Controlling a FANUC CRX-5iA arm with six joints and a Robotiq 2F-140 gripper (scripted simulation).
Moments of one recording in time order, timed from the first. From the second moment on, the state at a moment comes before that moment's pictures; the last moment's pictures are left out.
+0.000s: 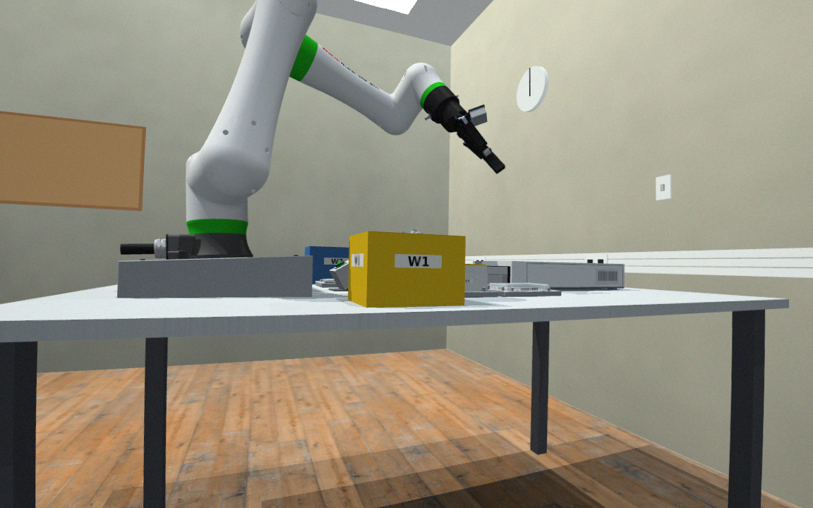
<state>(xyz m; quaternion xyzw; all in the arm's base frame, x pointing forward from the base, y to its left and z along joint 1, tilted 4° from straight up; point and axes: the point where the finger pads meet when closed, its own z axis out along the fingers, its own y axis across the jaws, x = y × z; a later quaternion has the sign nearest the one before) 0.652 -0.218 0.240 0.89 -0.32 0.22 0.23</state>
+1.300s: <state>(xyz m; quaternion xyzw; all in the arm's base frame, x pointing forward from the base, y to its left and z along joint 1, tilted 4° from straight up) 0.541 -0.164 0.186 0.97 -0.21 0.06 0.12</state>
